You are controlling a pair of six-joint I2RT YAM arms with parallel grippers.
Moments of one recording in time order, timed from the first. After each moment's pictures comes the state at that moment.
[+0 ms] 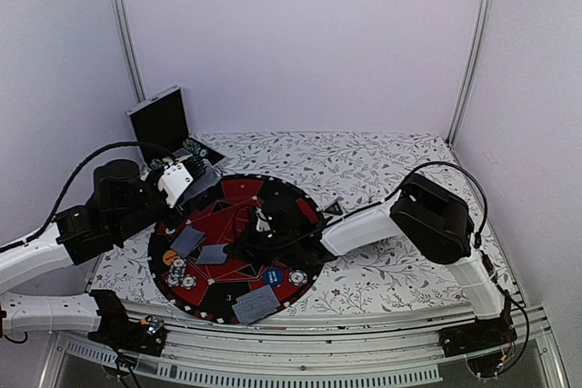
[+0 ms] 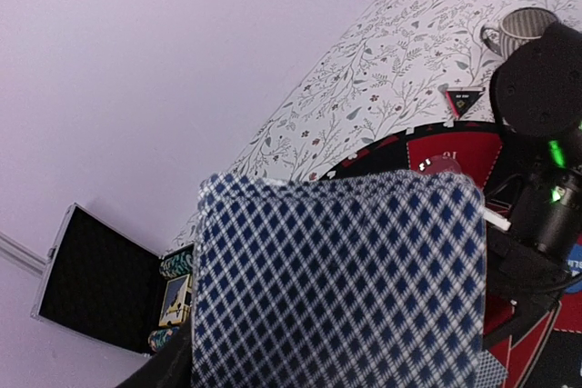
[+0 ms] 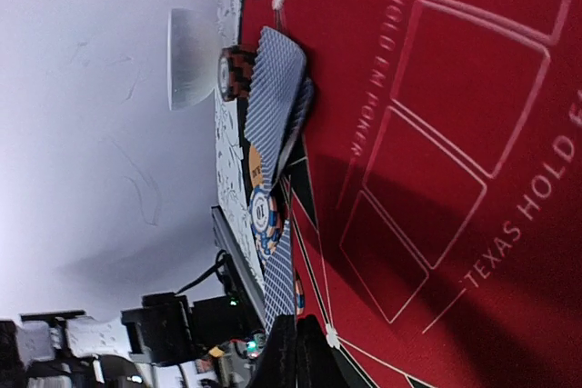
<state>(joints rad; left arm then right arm) -0.78 0.80 0.63 -0.15 -0.30 0.53 1.09 2.36 1.49 0.46 -0.39 1.34</state>
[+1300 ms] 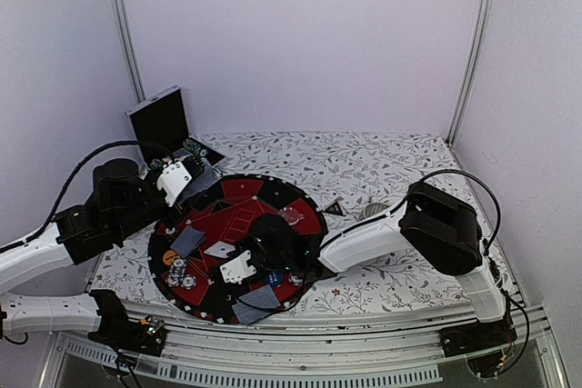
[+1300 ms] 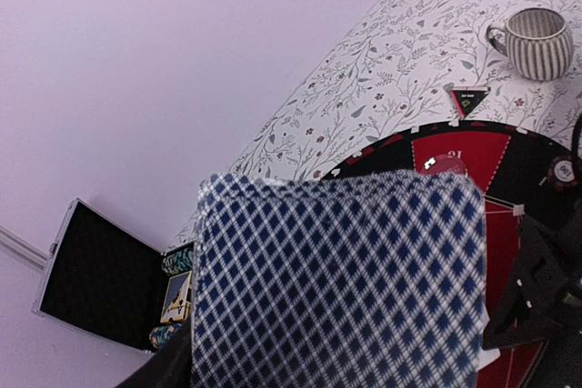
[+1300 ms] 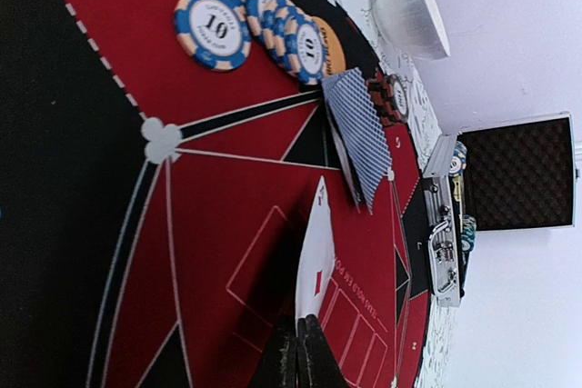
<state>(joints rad) -0.77 0.80 0.63 -0.15 -0.30 0.52 1.20 2.28 1.44 0.35 0.05 -1.09</state>
